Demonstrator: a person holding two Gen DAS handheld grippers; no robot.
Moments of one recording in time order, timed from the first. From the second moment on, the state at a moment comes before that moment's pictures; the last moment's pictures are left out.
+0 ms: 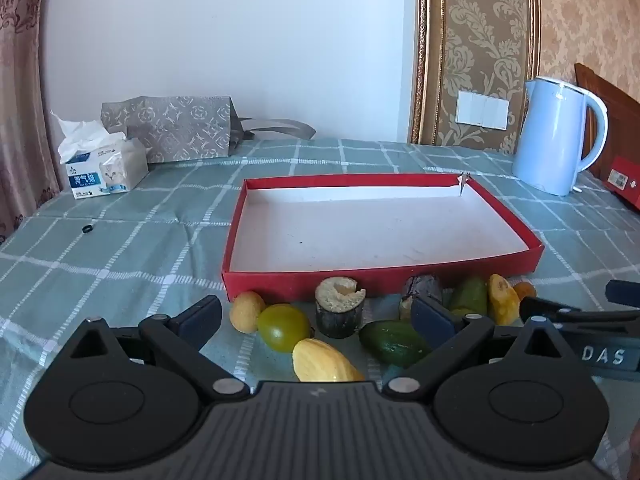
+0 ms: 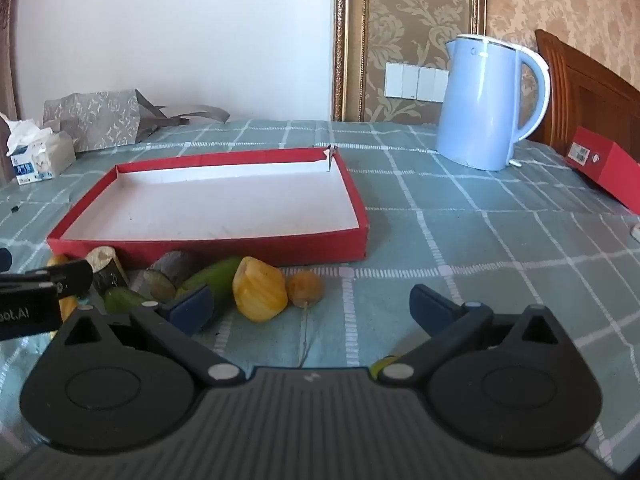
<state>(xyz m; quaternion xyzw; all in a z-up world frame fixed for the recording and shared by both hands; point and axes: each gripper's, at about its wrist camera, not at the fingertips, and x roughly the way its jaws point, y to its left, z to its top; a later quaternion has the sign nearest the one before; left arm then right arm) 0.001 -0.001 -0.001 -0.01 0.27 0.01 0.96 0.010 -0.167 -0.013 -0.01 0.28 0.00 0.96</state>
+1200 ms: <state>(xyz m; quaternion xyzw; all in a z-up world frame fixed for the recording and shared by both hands) -0.008 0.019 -0.011 -0.01 0.28 0.01 0.96 0.002 -0.178 -0.013 -0.01 0.23 0.01 0.97</state>
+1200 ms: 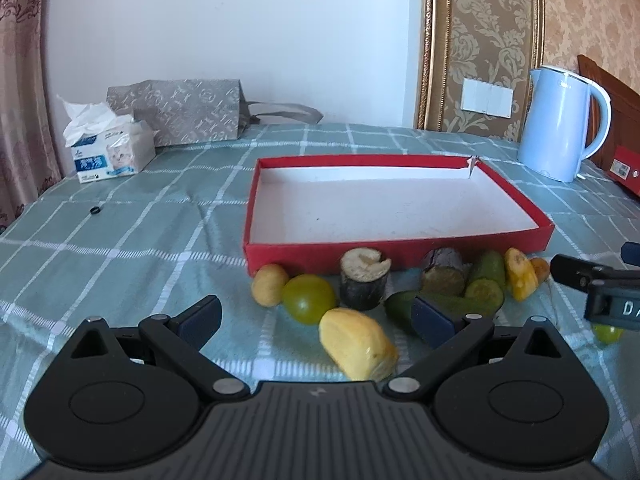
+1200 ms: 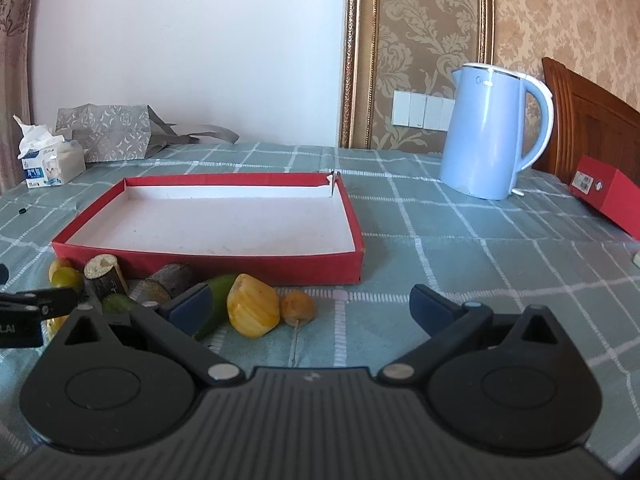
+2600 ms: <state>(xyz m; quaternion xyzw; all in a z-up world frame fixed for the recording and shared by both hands) 0.003 0.004 -0.027 -0.01 0.31 -0.01 0.95 0.012 -0.189 -0.034 0.01 0.23 0.01 0.97</state>
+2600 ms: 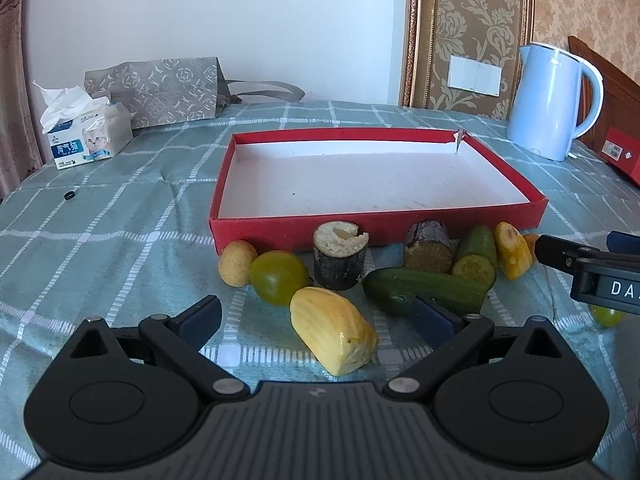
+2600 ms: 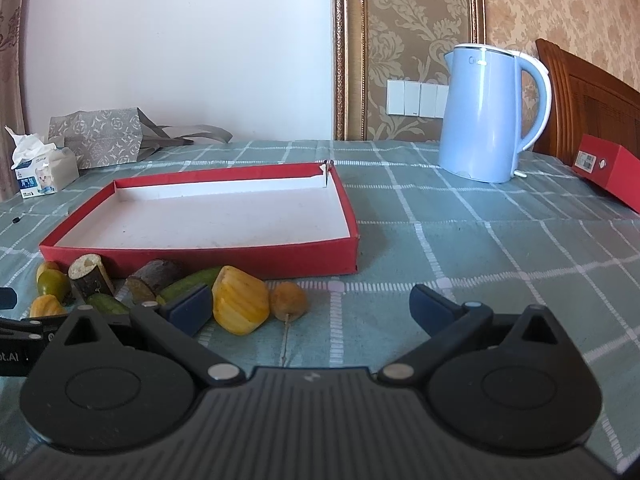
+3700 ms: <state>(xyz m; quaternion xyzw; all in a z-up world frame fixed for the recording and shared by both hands) 0.003 -0.002 -0.033 0.00 0.31 -0.02 0.95 0.007 -0.198 -0.036 0.04 0.23 0.00 0.97</state>
